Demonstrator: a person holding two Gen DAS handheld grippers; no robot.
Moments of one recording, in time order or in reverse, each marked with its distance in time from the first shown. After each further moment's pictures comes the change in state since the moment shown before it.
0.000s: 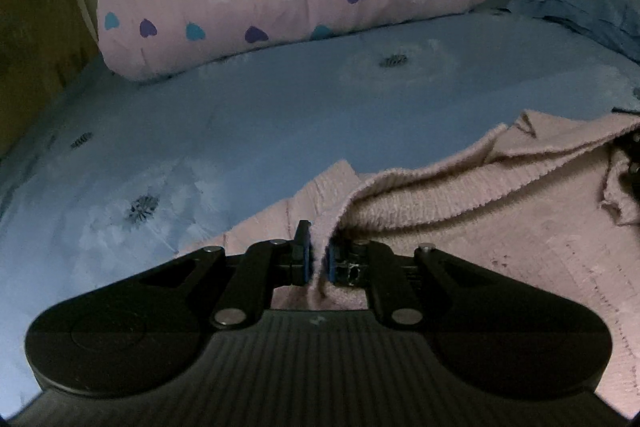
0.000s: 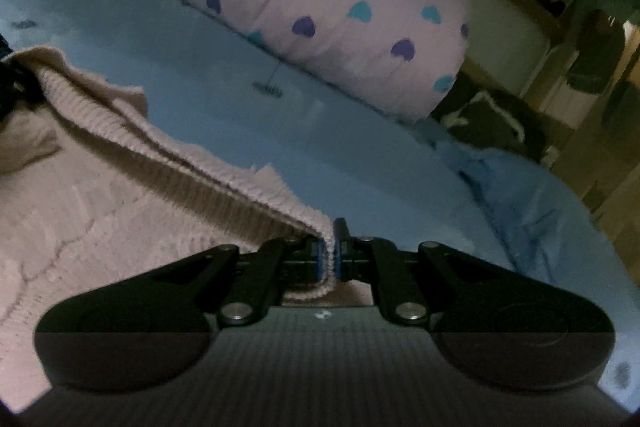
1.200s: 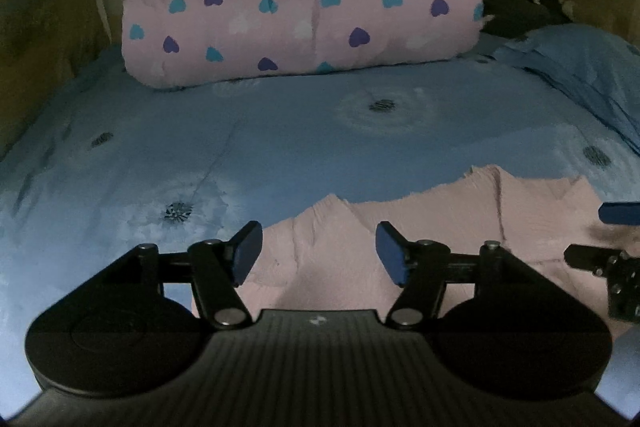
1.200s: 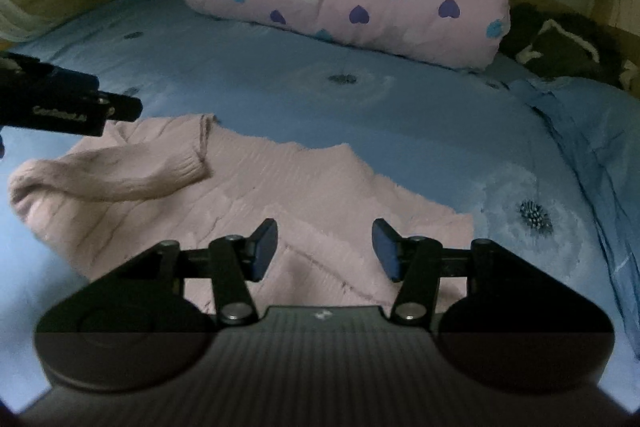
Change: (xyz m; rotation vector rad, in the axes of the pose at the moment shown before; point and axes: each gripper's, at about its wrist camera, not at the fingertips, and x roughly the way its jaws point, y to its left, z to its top) left arm -0.120 0.008 0.022 -0.081 -0.022 -0.033; right arm -0.084 -0.067 0.011 0.222 0.117 0.397
